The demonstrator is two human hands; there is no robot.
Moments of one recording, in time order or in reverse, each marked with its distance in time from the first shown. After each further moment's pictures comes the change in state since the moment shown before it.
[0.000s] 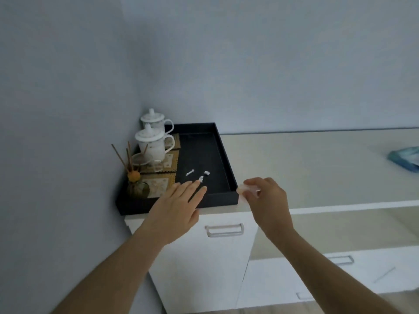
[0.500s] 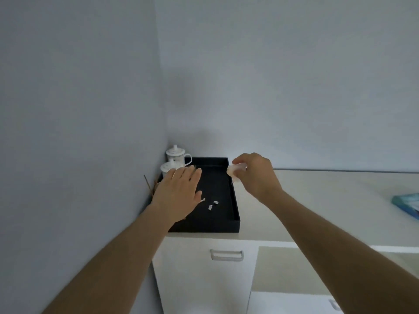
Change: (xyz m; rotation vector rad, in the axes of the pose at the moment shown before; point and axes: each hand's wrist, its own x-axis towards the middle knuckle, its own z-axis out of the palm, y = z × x) left_hand 0.027 -0.015 -0.131 0.144 -0.036 -0.290; right_hand 0.065 -0.110 -0.085 0.036 -0.152 -0.225
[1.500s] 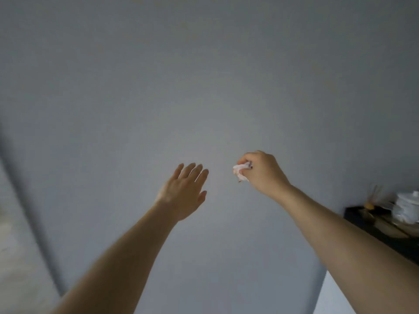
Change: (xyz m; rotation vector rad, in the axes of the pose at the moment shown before) left_hand -0.394 0.221 -0.295 0.559 -0.410 -1.193; right_hand -0.280 -0.181 -0.093 0.549 -0.759 -1.093
